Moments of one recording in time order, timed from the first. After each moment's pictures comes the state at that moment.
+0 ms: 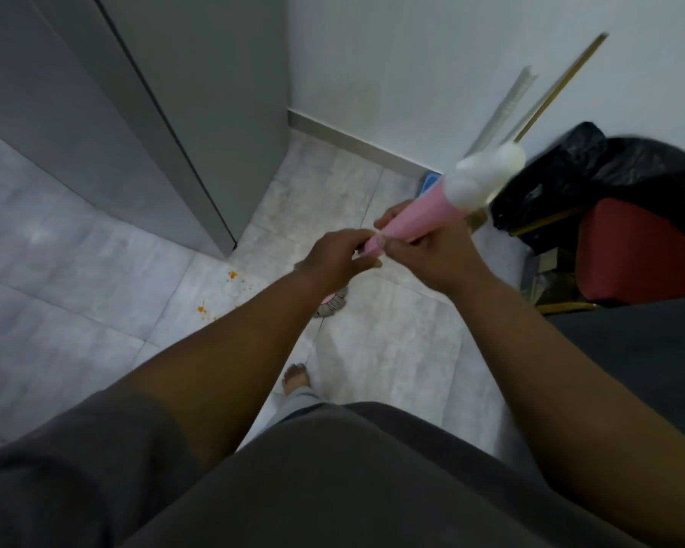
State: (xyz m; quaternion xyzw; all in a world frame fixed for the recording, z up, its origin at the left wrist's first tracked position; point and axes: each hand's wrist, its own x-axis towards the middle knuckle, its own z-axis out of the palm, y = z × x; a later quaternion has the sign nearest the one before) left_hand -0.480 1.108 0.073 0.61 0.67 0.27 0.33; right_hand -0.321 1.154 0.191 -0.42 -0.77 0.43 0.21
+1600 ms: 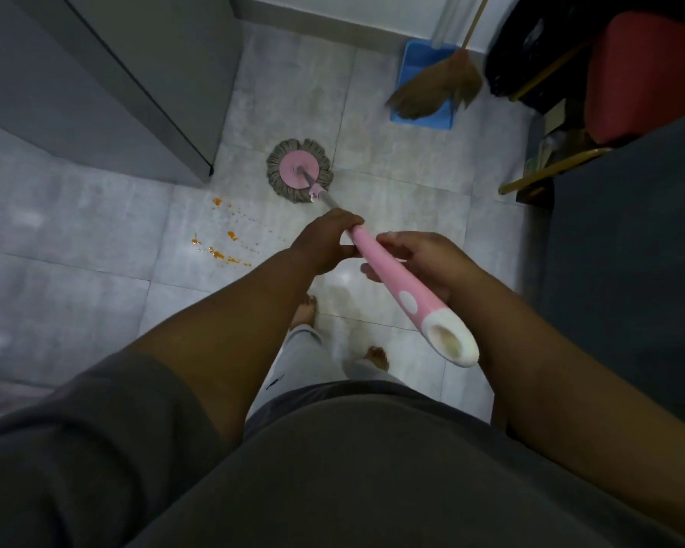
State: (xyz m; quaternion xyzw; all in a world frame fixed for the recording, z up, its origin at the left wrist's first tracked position) left_hand -0.381 0.971 -0.015 0.65 0.64 0.14 0.39; right_hand -0.197 0.985 0.098 -0.60 -0.22 0.76 0.11
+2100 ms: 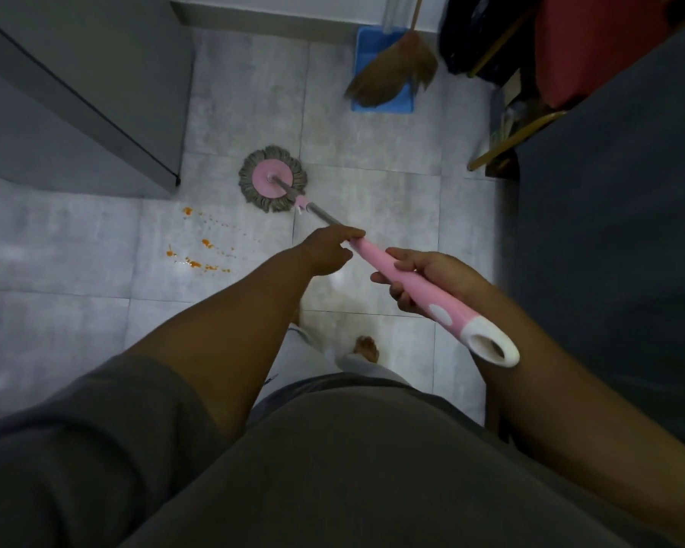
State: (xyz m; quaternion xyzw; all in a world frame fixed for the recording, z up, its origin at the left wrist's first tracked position) left_hand -0.302 0.969 -0.024 0.63 0.61 0.03 0.48; right_hand -0.094 0.953 0.081 -0.57 -0.08 0.81 0.09
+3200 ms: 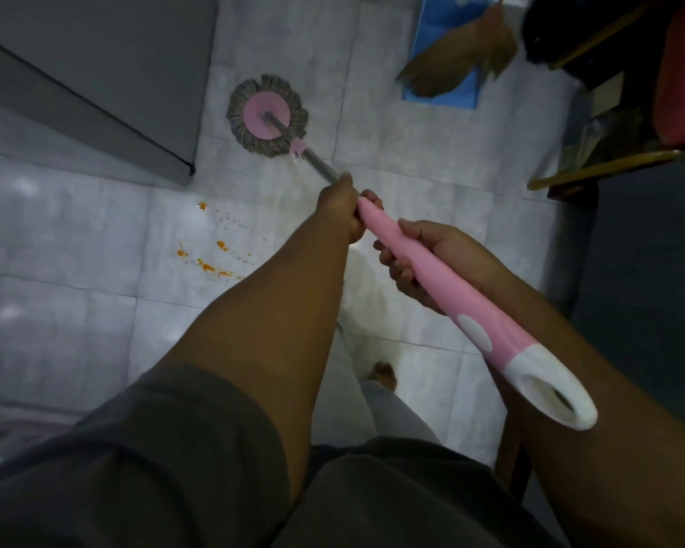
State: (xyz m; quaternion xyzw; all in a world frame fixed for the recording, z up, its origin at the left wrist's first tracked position) left_hand -0.372 1.194 -0.104 -0.21 0.60 0.42 0.65; right_hand -0.237 1.154 0.024 -0.54 -0.02 0.84 0.07
